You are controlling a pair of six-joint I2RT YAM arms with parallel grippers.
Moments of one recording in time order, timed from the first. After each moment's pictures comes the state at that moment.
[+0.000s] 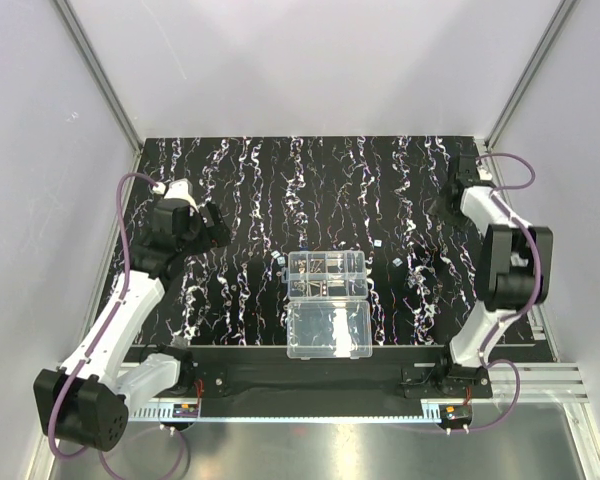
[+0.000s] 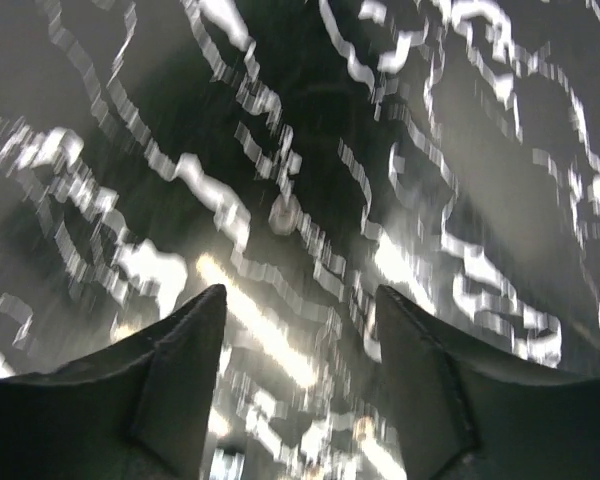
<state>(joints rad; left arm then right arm) -0.22 1.00 0.84 -0.48 -0.08 -0.42 -0.06 1.77 1.27 -0.55 0.27 0.51</state>
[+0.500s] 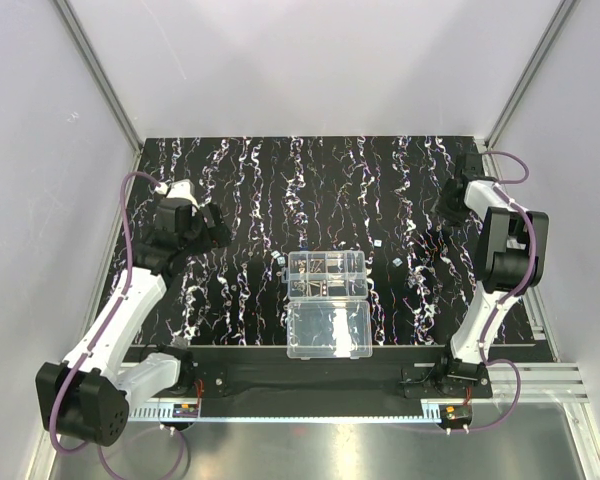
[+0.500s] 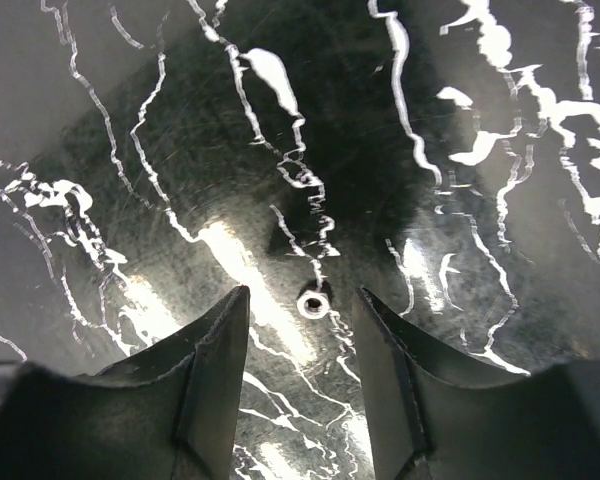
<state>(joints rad) -0.22 1.03 0.84 -0.48 -0.09 -0.41 -0.14 1.97 1.39 -0.48 0.09 0.38</state>
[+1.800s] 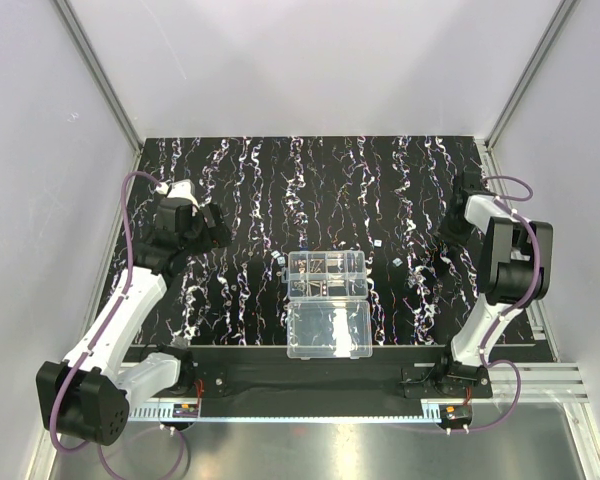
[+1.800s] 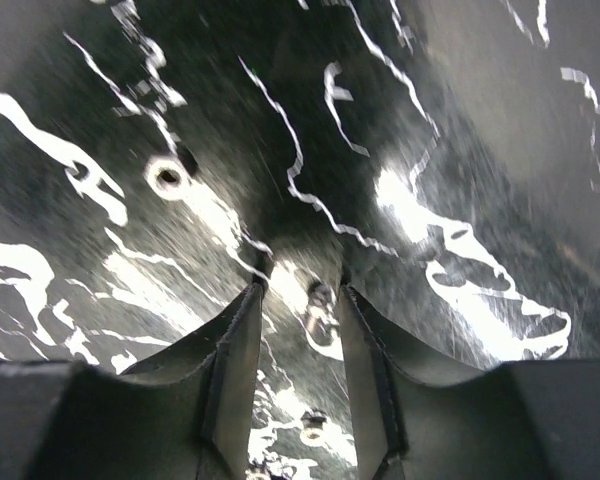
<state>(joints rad) -0.22 1.04 0.84 -0.48 -0.08 -0.41 -0.14 1.87 1.21 -0.56 0.17 0.48</state>
